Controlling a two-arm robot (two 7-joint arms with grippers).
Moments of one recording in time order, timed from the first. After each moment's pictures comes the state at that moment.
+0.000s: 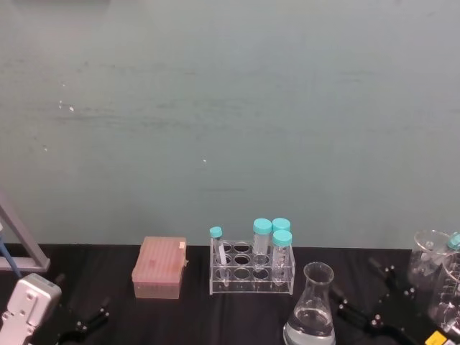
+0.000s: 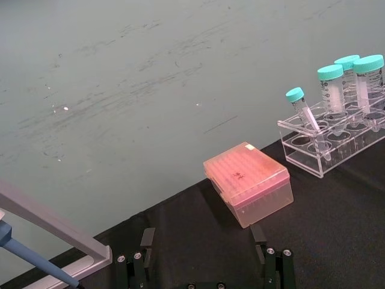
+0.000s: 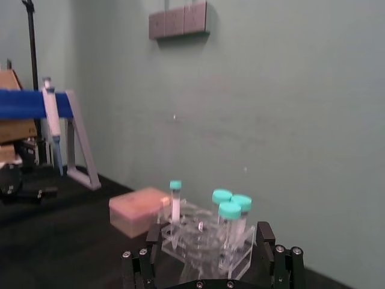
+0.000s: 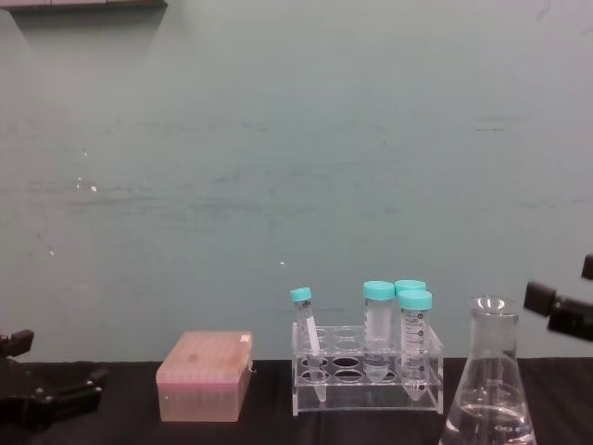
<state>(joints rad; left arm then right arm) -0.20 0.60 0.45 -1.41 -0.25 -0.12 0.03 0.15 0.60 -0.35 -1.46 0.55 -0.34 0.39</state>
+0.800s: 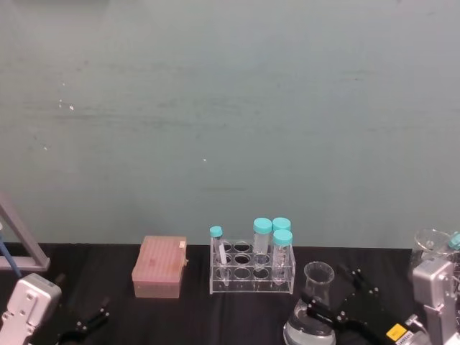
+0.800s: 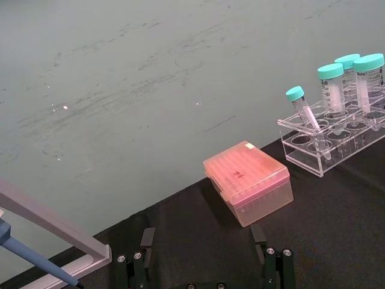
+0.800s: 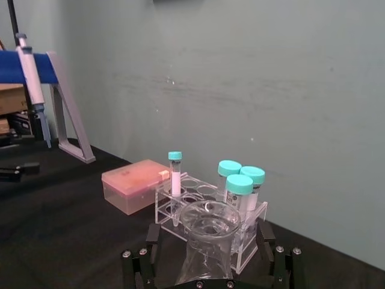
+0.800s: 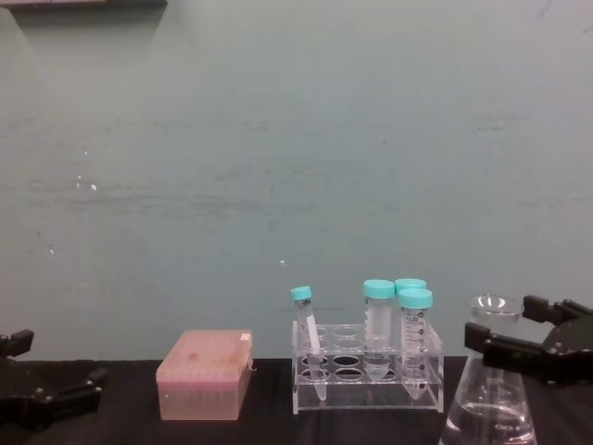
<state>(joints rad) -0.20 0.60 0.45 -1.41 -0.25 -0.12 0.03 0.27 0.47 -0.39 -1.31 0.45 -0.23 0.40</state>
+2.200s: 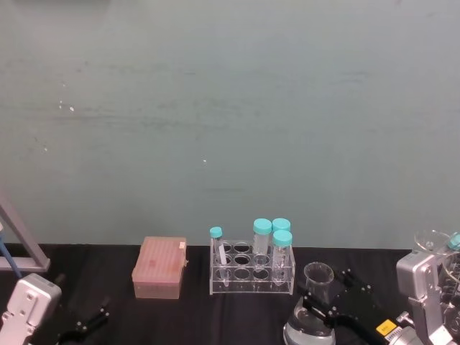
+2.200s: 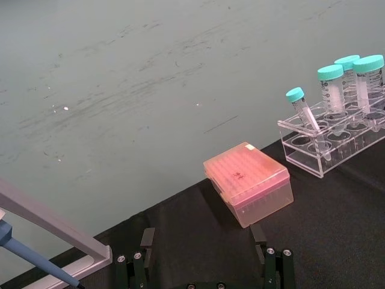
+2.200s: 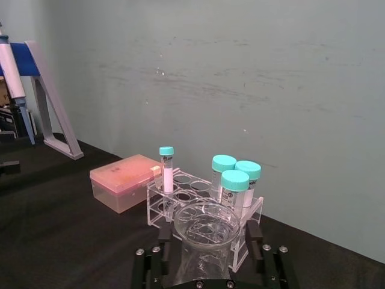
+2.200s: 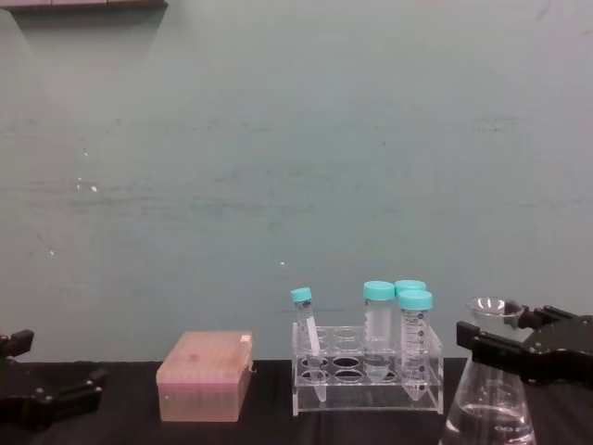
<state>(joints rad) -0.20 0.60 0.45 -1.41 -0.25 -0.12 0.03 0.29 0.42 -0.37 -1.30 0.39 -0.17 0.36</state>
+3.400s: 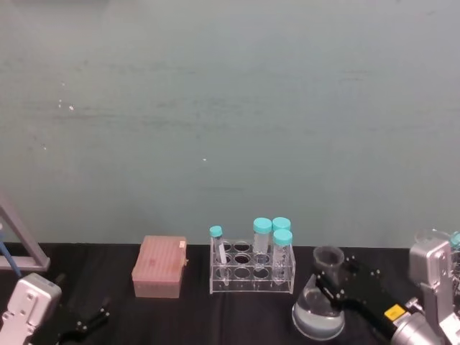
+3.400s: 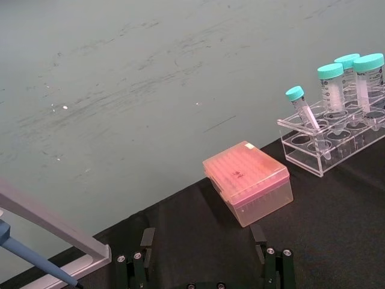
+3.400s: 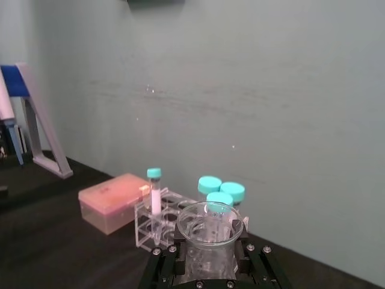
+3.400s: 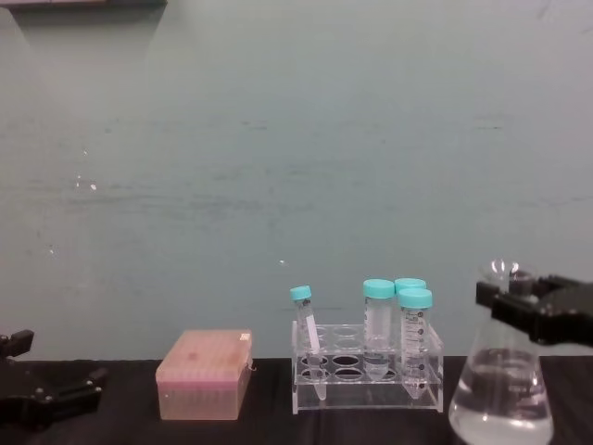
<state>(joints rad) -0.20 0.60 0.45 -1.41 -0.25 -0.12 0.03 0.28 0.41 -0.31 -1.34 0.38 -0.16 0.36</state>
